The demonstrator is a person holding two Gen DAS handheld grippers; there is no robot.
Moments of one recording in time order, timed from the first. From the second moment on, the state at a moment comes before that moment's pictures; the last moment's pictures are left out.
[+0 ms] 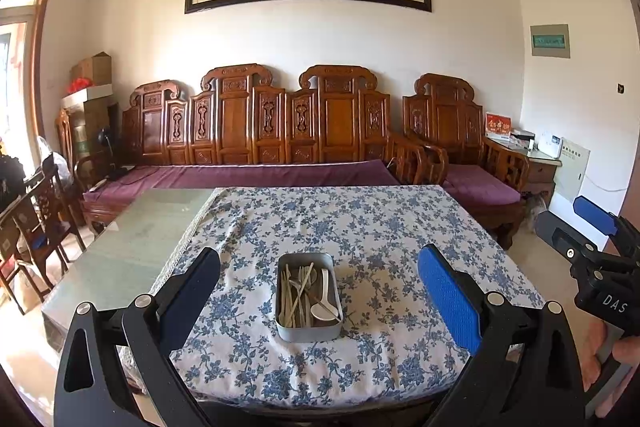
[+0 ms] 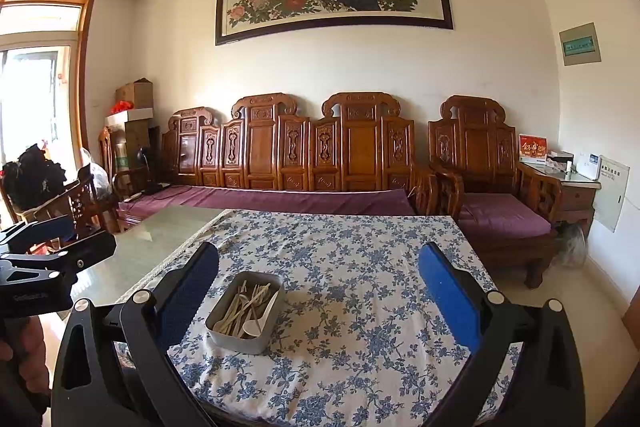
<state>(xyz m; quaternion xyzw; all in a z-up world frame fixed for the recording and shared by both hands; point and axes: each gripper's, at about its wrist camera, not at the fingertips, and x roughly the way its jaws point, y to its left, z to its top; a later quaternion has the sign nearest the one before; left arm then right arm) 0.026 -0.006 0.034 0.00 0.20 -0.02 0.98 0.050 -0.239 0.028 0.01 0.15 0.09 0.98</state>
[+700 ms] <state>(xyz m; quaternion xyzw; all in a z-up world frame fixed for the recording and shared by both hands) 0.023 -0.008 0.037 0.00 0.20 -0.02 0.98 0.050 -0.239 0.028 0.01 0.15 0.09 0.98</state>
